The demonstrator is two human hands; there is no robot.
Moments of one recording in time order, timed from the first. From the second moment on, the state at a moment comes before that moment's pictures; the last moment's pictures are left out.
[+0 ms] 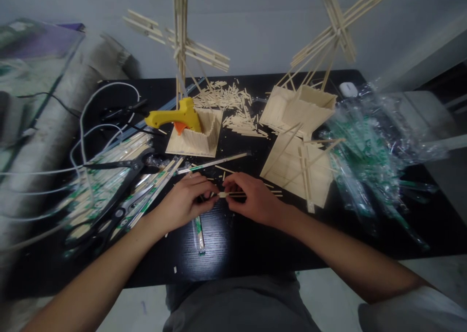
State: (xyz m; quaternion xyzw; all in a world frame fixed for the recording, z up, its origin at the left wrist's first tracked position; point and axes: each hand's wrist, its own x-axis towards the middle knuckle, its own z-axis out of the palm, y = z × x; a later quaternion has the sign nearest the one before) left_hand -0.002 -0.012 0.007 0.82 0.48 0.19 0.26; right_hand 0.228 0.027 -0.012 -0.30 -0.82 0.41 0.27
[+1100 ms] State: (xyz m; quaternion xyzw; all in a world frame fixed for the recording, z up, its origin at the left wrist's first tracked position) left_hand -0.003 -0.012 0.007 0.82 0.48 0.19 0.26; right_hand 0.228 0.027 -0.012 -0.30 -0.82 0.41 0.26
